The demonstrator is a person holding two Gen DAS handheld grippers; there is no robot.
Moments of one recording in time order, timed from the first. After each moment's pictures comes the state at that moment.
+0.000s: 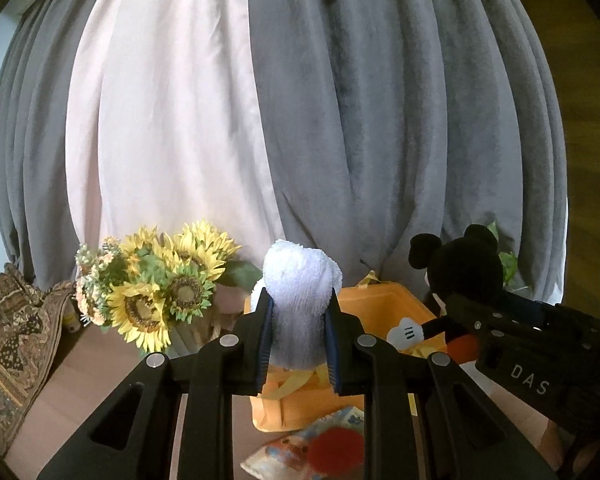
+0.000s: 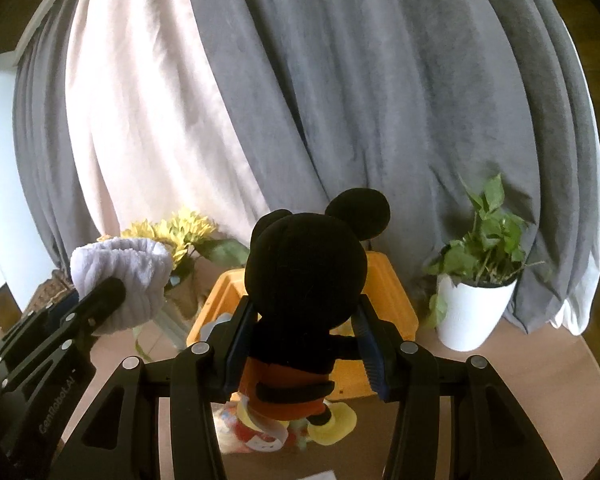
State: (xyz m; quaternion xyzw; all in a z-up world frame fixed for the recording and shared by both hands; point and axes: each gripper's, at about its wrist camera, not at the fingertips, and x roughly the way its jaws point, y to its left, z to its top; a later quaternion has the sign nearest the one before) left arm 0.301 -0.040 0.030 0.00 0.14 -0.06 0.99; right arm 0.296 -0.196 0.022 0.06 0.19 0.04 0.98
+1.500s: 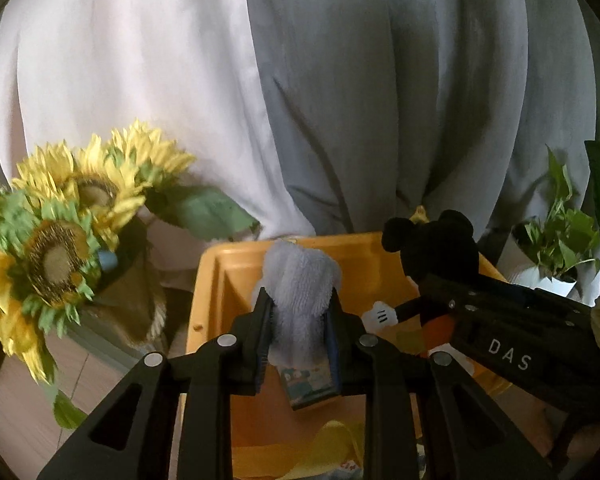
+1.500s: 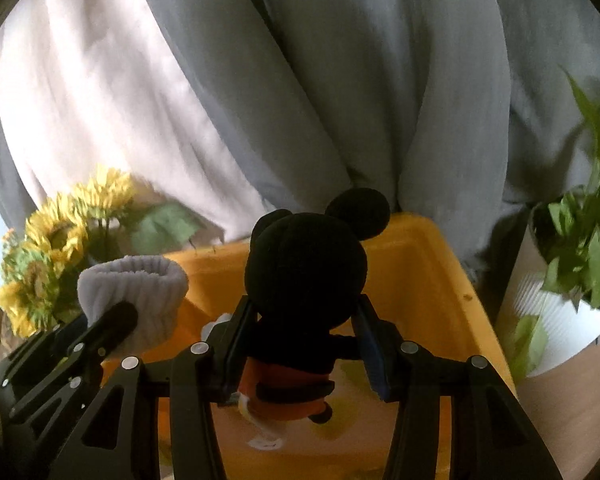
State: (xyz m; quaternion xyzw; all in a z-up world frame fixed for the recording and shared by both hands) left arm 0.477 -0.054 -0.056 0.00 0.28 -0.08 0.96; right arm 0.485 -0.199 -0.057 0.09 0.31 0.05 0.95
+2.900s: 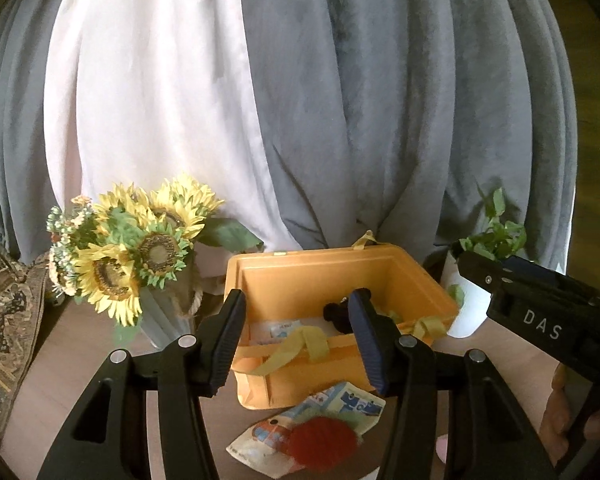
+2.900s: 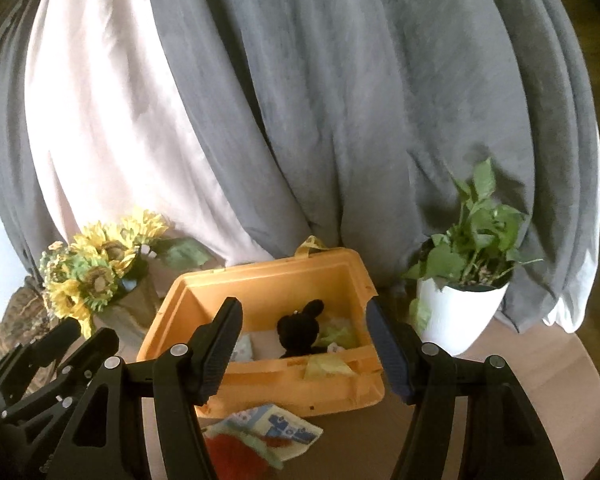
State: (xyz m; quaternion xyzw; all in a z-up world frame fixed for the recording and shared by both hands) left arm 0.330 -0.050 0.012 0.00 0.21 -0.07 0.97; right arm 0.342 -0.217 0.017 0.07 0.22 0.00 0.97
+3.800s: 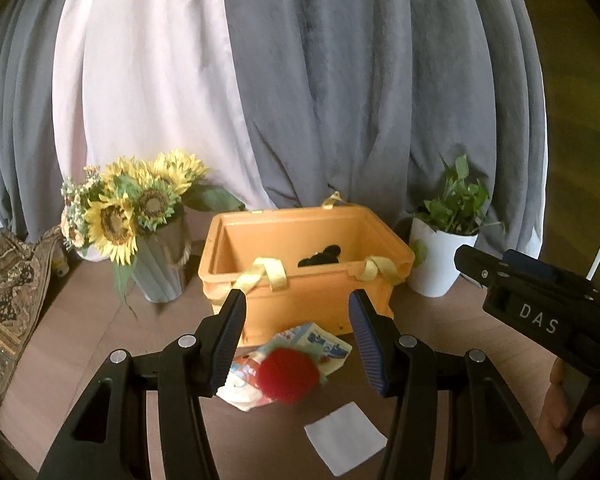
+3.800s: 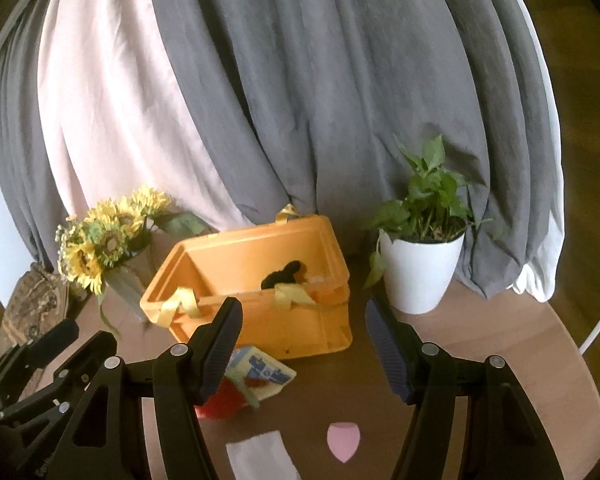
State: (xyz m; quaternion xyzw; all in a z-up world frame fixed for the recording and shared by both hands) left arm 0.254 -0.087 -0.009 0.01 0.24 -0.07 0.97; right arm 0.262 -0.250 -0.001 0.07 0.24 0.00 0.97
